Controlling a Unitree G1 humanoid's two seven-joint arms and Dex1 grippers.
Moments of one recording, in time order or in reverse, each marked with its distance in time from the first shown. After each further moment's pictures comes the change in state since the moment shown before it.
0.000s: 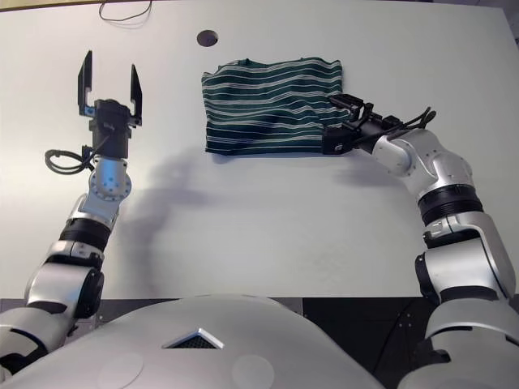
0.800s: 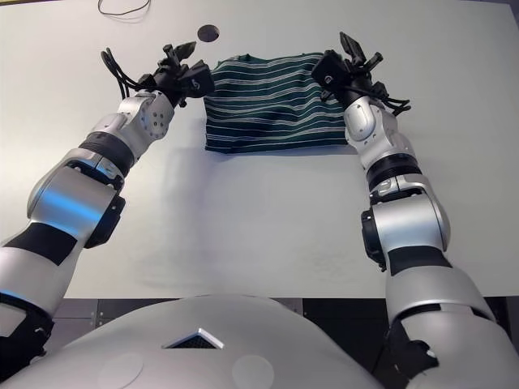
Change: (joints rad) left arm -0.699 -0.156 -0.353 0.721 0.348 0.396 -0.180; right arm -0.249 0.346 -0.220 0.464 0.209 0.143 -0.335
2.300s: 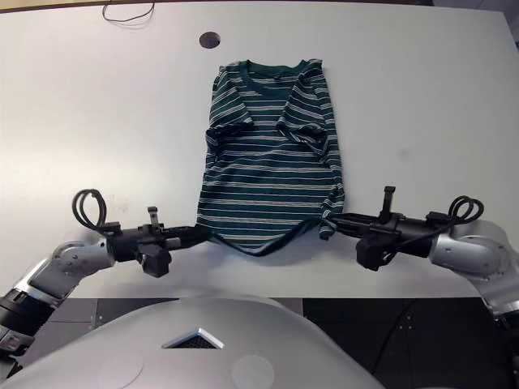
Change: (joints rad) left arm 1.131 0.616 0.055 -1.479 -0.599 -0.380 -0.832; right arm 1.140 -0.771 -0.164 -1.239 0.515 -0.357 0.808
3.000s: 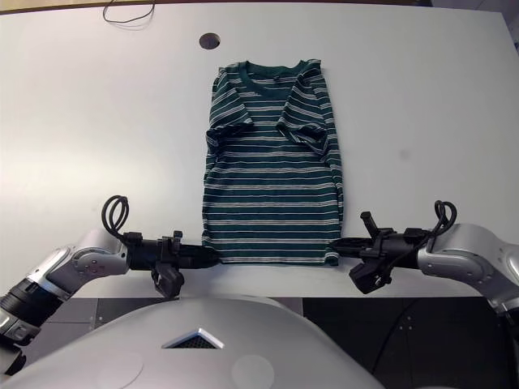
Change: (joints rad) left arm -0.088 0.010 -0.147 0.074 0.258 -0.094 -0.019; right arm -0.047 -0.064 0.068 -0.054 -0.438 -0.077 0.022
